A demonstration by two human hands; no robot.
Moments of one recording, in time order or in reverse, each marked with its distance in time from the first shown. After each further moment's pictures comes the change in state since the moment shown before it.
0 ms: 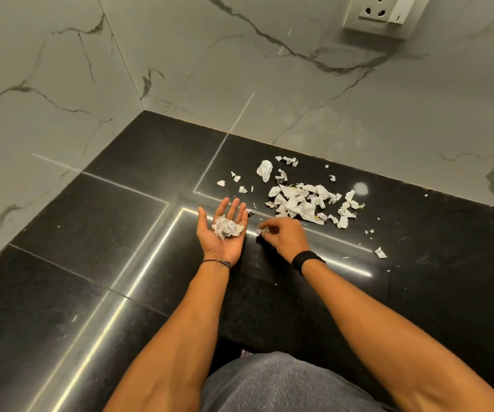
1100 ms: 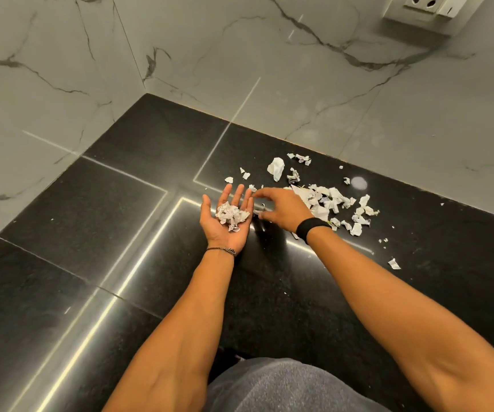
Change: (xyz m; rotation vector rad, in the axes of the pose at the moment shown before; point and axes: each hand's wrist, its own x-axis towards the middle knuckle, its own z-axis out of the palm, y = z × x) left_hand 0.040 0.019 0.010 -0.098 -0.025 -0.038; right_hand 0.073 -0.047 -0.023 -0.204 -0.218 -0.126
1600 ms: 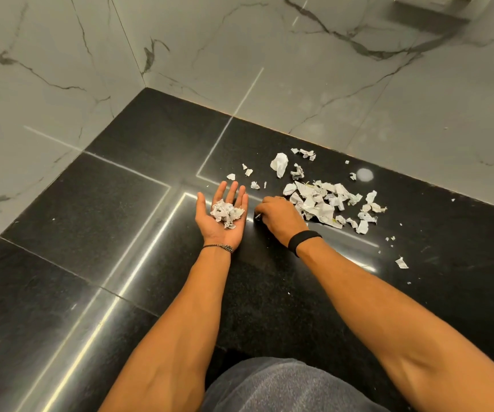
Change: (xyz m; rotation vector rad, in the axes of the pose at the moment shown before) left_hand 0.012 0.011 -0.006 -0.005 0.029 0.051; right_hand 0.005 0.011 0.040 -0.297 0.032 -0.130
